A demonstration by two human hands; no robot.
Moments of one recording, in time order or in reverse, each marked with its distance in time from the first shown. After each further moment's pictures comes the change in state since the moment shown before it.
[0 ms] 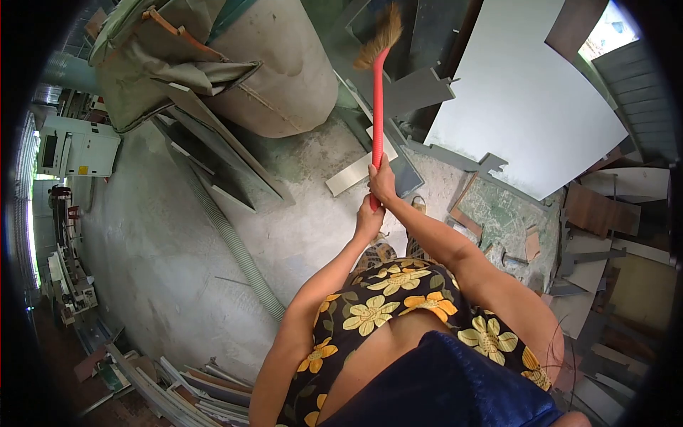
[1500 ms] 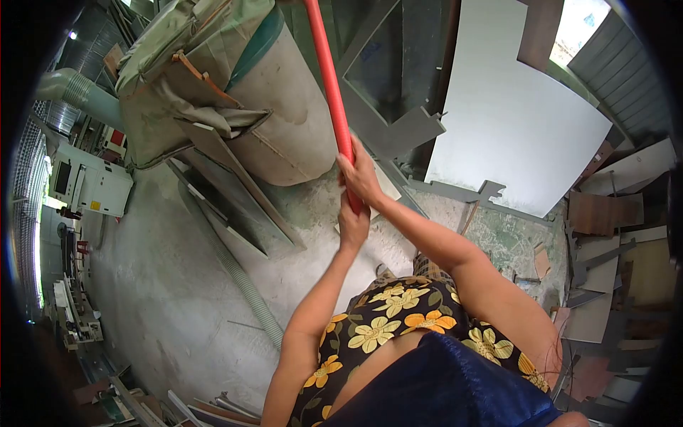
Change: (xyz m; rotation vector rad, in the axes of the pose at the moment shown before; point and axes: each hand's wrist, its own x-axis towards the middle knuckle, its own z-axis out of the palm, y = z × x) left_hand 0.013 0.112 -0.071 0.077 0.333 0.700; right_hand -0.040 -0.216 -0.049 0.561 -0.143 -0.444
